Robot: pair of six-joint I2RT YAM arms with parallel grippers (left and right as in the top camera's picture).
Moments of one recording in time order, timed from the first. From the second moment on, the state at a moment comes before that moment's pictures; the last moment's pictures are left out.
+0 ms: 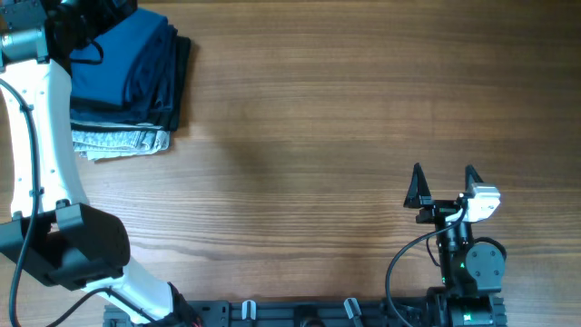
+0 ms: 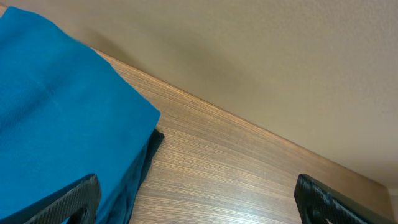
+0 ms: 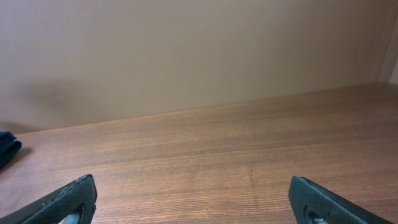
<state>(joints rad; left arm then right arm) 0.24 1.85 1.91 -0.73 0.39 -0.37 0.03 0.02 0.01 0.01 0.02 0.15</state>
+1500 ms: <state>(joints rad) 0.04 1.26 1.86 -0.84 0.39 -0.37 0.03 0.02 0.01 0.01 0.02 0.15</state>
